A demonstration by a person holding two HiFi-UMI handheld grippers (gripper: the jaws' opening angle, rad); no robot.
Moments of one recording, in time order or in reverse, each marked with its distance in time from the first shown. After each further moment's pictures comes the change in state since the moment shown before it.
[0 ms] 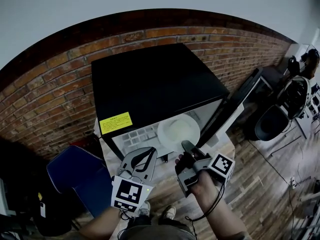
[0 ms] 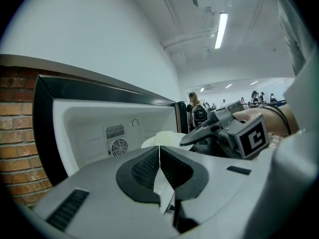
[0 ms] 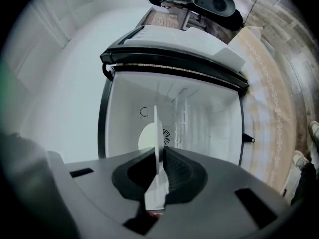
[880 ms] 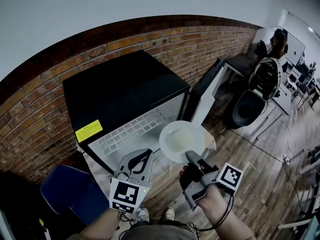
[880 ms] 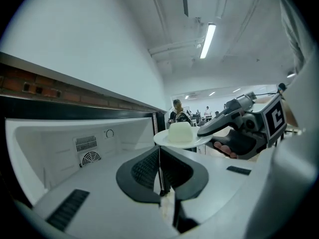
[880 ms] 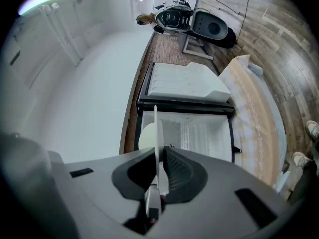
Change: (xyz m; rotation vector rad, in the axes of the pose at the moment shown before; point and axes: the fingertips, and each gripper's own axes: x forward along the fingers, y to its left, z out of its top) left arm 0.015 -0.063 0.029 0.039 -0.087 -0.185; right arm -0.126 0.023 0.028 0.004 -0.199 0.059
